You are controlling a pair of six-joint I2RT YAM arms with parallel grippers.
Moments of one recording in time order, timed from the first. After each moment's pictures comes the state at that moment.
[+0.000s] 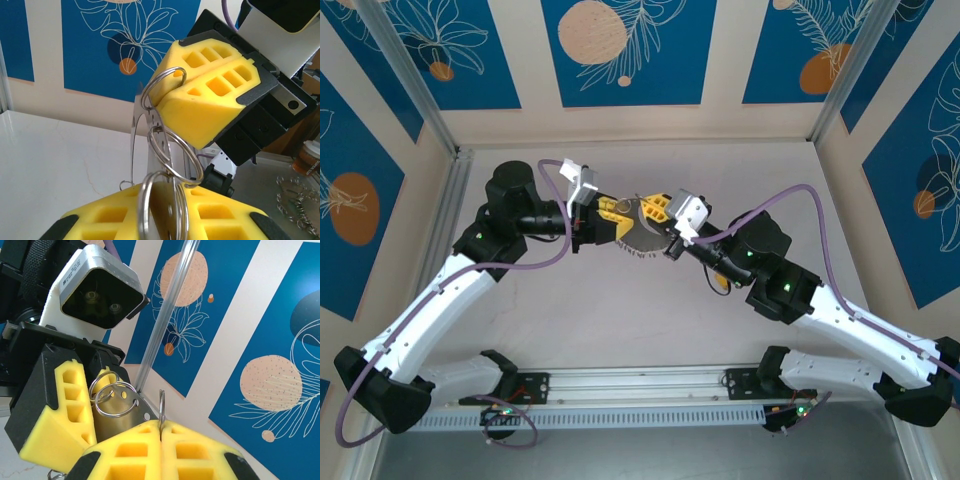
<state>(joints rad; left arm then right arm) -0.57 1.14 1.21 -0.18 0.97 -0.10 1.00 0.94 1.05 0.01 0.10 -0.37</state>
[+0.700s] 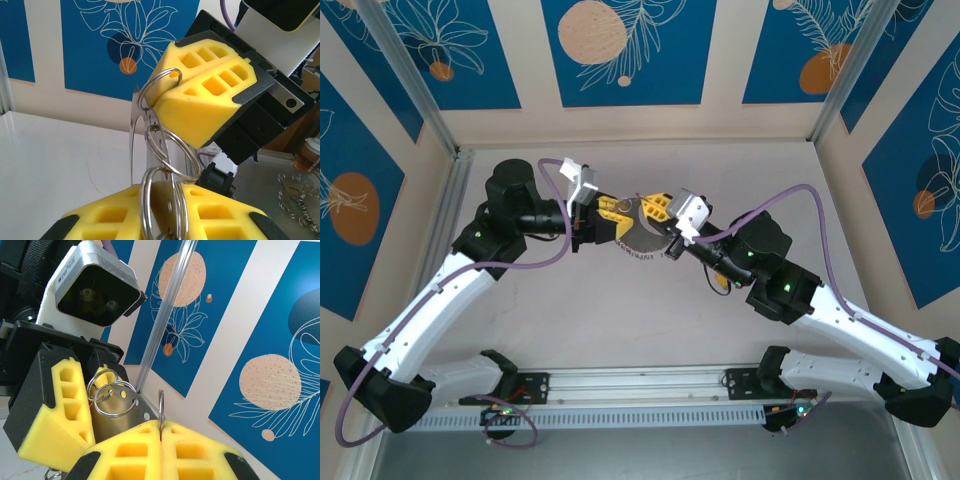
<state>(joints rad) -0.57 1.14 1.23 -0.21 0.97 -0.07 1.00 0.94 1.05 0.02 0.10 -0.36</state>
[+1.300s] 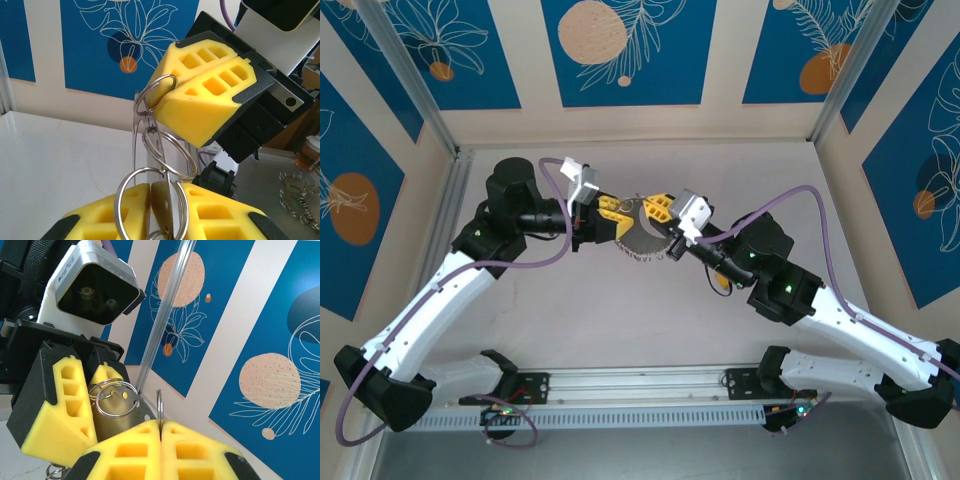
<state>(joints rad) -0.57 1.15 1.24 -0.23 0.97 -0.05 1.00 0.93 1.04 0.02 0.10 -0.35</state>
